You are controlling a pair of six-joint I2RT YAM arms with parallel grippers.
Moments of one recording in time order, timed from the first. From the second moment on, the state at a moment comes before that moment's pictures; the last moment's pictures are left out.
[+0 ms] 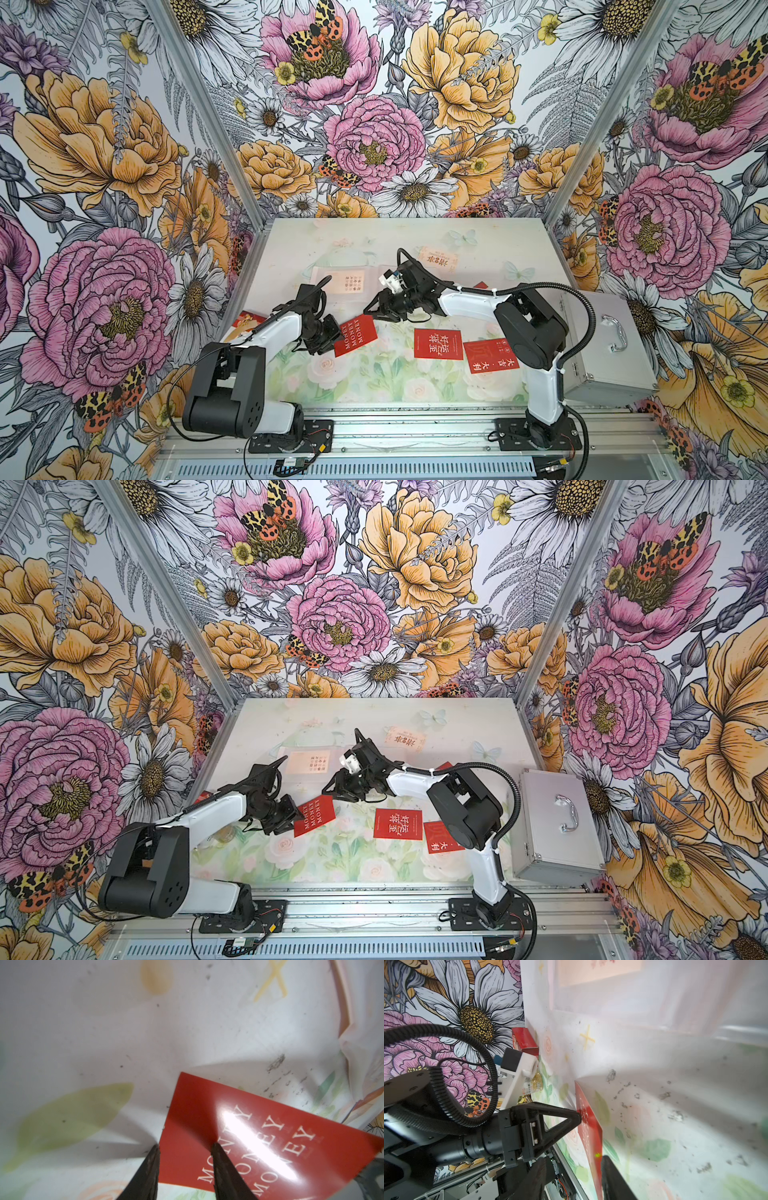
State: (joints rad) left arm -0.14 1.42 0.66 -0.64 0.33 -0.75; right arm 0.73 2.00 1.28 -0.01 -0.75 0.98
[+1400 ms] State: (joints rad) left arm -0.14 1.46 0.72 -0.59 0.39 -0.74; right arm 0.73 2.00 1.30 -0.15 -0.69 0.86
